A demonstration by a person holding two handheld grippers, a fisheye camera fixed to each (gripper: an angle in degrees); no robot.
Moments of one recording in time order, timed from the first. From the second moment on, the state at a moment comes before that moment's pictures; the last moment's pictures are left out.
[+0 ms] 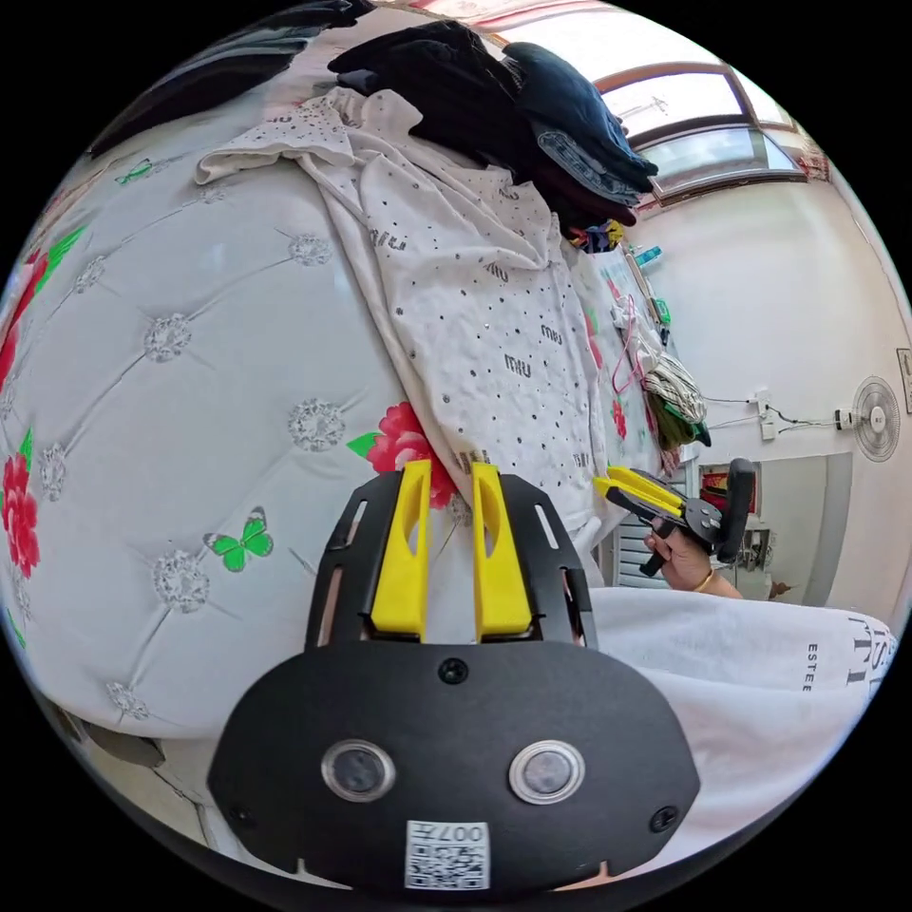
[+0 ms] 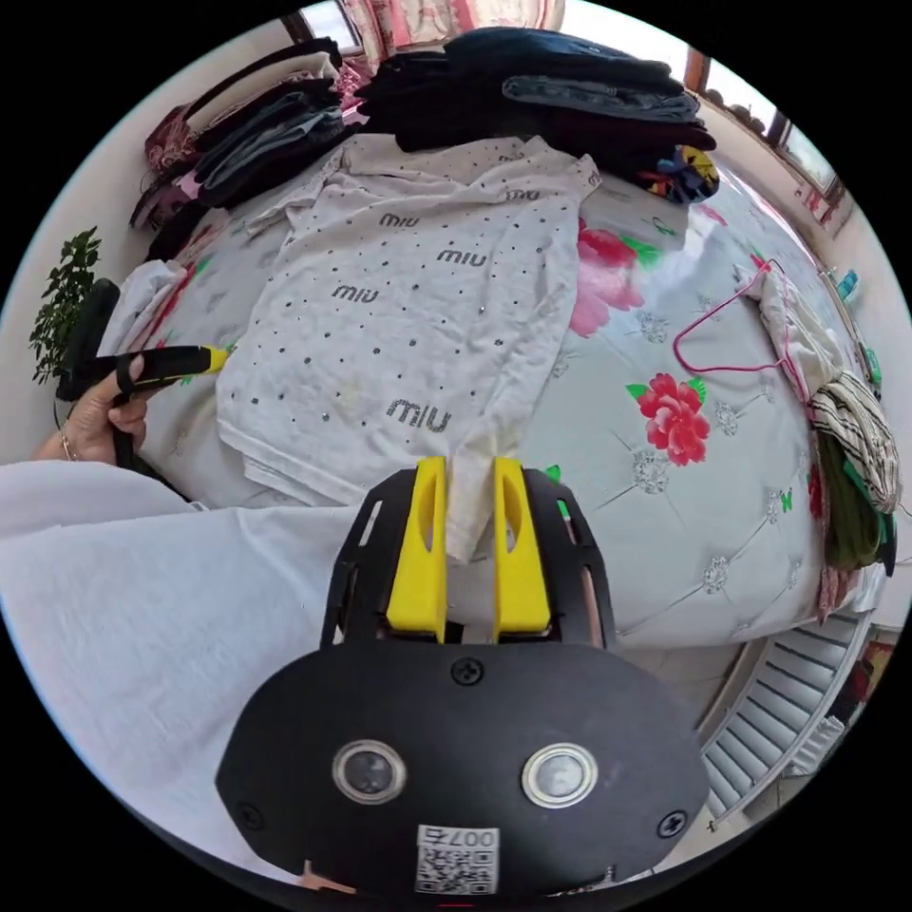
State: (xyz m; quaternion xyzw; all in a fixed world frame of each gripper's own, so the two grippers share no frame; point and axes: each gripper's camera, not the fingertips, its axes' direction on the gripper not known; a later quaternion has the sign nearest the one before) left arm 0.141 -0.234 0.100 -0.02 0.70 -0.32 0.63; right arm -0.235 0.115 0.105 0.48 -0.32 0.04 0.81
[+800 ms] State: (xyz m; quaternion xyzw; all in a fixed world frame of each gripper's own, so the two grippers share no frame) left arm 0.177 -0.330 0.013 0.00 0.58 -0.15 0.80; right arm -0.113 0.172 0.208 0.45 -0.39 0.11 0.79
